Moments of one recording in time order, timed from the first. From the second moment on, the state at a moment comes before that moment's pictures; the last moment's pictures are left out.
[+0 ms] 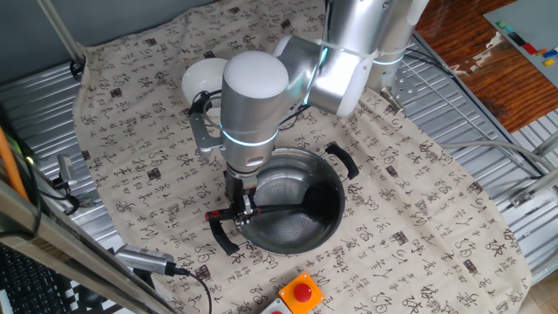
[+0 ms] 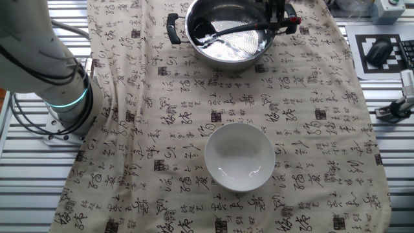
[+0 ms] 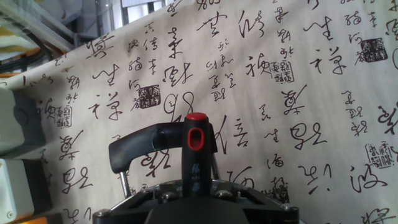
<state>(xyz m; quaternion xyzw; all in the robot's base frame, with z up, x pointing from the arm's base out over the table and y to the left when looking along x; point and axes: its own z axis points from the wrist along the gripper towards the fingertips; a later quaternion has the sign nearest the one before) 0.554 0.231 0.108 0.06 0.99 0.05 0.09</state>
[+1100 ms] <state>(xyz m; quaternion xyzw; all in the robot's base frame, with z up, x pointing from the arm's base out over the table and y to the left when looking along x) 0.566 0.237 0.136 0.02 0.99 0.05 0.09</state>
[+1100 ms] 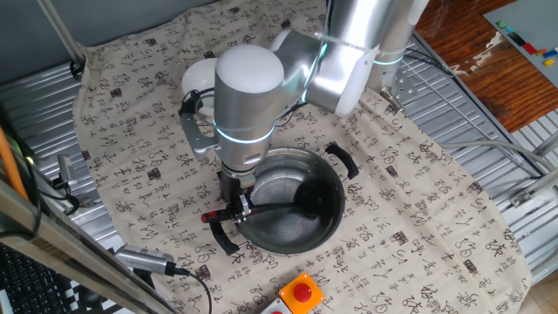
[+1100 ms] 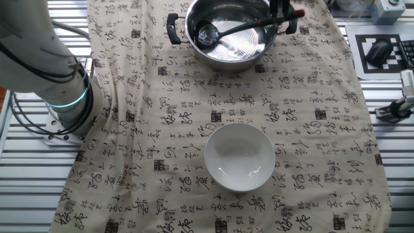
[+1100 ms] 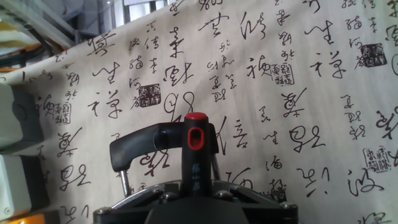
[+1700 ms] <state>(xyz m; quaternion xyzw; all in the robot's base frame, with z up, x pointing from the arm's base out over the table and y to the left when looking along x) 0.574 0.243 0.148 -0.01 1.00 0.05 0.06</state>
